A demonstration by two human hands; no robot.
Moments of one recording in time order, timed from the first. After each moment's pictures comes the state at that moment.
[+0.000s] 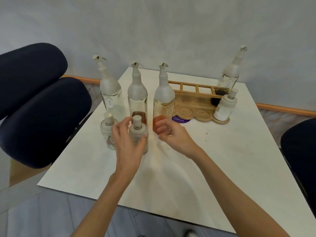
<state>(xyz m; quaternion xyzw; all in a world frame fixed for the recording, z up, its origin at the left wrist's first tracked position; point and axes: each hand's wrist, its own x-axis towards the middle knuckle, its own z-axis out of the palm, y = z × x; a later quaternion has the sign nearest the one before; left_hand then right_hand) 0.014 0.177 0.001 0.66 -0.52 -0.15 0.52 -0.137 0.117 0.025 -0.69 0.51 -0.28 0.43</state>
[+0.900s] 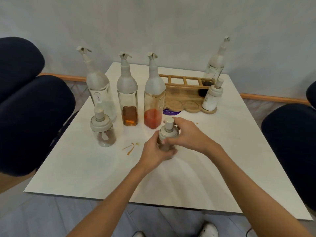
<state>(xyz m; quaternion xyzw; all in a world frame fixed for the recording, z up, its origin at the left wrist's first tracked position) -0.036 0.166 -0.042 0.52 -0.56 -0.50 0.41 -0.178 0.145 0.042 -0.76 0.53 -0.21 0.33</state>
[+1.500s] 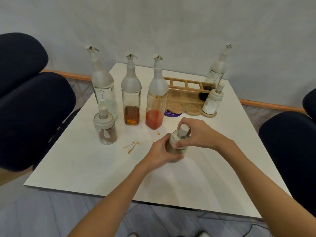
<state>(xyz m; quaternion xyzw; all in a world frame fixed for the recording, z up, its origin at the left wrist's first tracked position) -0.047 0.155 -0.056 0.47 -0.59 -0.56 0.34 -0.206 0.133 0.050 -0.78 0.55 -0.10 0.26</state>
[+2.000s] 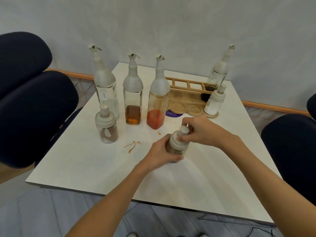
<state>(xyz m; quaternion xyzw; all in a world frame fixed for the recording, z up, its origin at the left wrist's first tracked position) -0.045 0.159 -0.055 0.48 -0.60 -0.54 0.35 -0.206 0.132 0.067 -0.83 0.53 -0.04 0.16</state>
